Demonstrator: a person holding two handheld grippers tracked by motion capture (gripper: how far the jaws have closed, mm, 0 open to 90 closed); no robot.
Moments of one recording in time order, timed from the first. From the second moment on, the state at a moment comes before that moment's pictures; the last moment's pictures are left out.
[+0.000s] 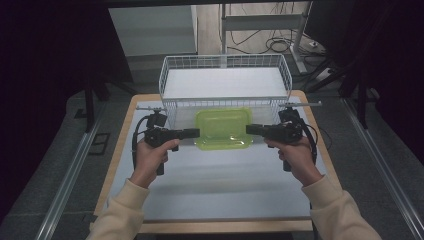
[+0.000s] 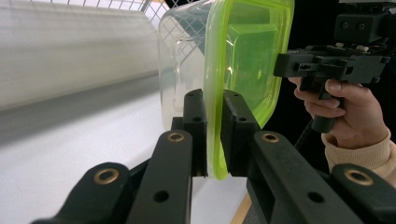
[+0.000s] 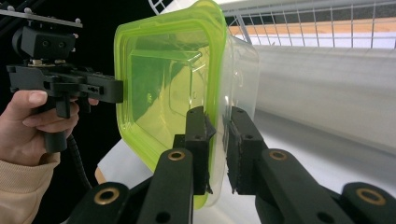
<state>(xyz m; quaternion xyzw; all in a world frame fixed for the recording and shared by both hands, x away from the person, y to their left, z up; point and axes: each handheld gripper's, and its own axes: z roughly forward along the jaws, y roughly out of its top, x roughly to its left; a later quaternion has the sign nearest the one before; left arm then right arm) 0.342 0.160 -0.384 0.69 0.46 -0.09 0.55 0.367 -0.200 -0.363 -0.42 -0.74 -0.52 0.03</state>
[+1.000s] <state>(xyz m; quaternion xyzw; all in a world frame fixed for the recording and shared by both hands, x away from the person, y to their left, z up) 0.368 0.164 -0.341 0.69 0.46 -0.07 0.56 0.391 -0.195 -0.323 -0.42 -0.74 -0.53 0.02</state>
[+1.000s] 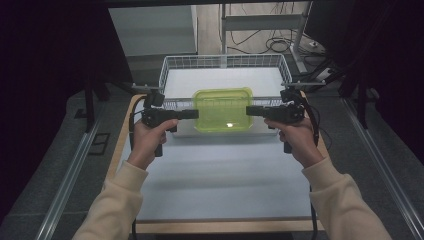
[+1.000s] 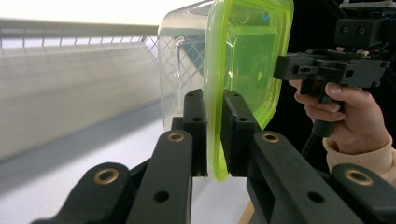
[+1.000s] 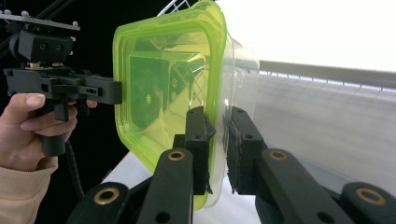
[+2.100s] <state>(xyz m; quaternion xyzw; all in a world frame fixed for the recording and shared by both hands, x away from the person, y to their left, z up) 0.470 0.158 -0.312 0.69 0.49 -0.07 0.53 0.479 -0.193 -0.298 -0.46 -0.71 -0.53 0.02</state>
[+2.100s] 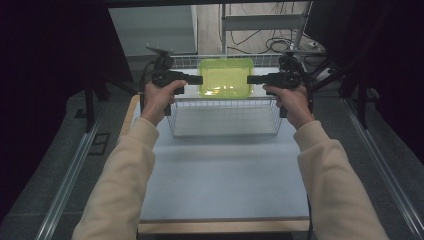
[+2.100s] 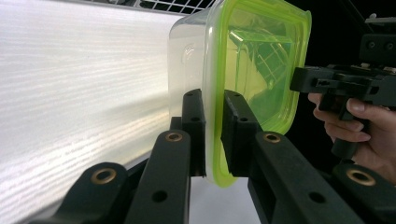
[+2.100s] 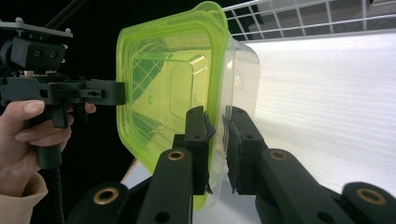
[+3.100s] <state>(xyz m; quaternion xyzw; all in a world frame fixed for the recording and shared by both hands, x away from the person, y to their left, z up) 0.491 0.152 -0.325 0.67 0.51 -0.01 0.55 0.489 -0.188 -0.309 -0.46 -0.71 -0.52 -0.09</state>
